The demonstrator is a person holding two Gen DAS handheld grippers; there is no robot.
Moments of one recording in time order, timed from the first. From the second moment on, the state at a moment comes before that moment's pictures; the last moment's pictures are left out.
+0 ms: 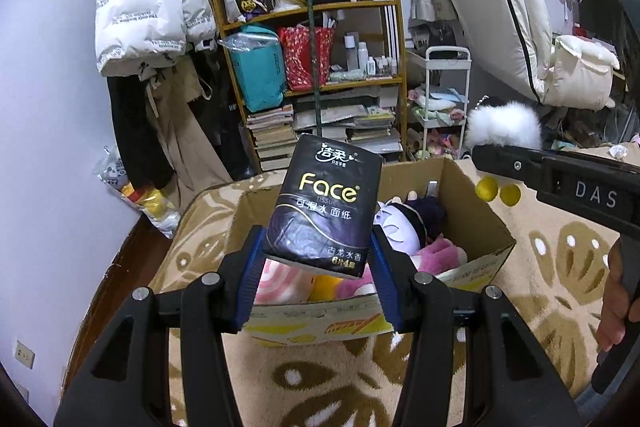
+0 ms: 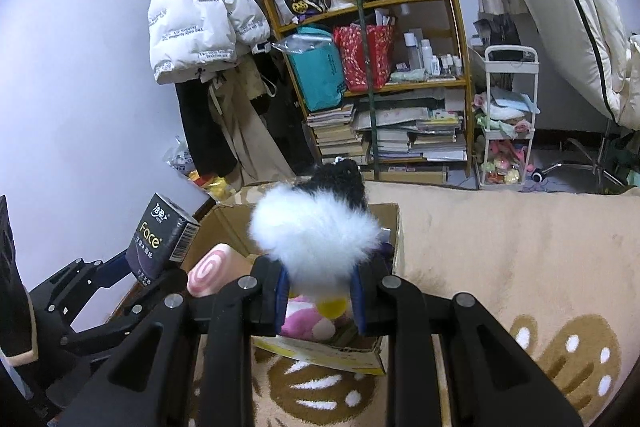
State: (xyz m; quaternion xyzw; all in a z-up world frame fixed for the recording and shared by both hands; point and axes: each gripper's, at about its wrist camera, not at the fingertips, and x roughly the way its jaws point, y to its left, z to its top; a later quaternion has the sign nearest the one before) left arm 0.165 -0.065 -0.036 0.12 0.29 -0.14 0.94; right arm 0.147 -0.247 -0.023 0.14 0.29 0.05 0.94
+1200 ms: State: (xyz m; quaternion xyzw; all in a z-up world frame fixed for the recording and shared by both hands) left arm 0.138 -0.016 -0.016 0.08 0.31 -0.08 0.94; right arm 0.111 -0.247 -0.008 0.10 0.29 0.02 0.95
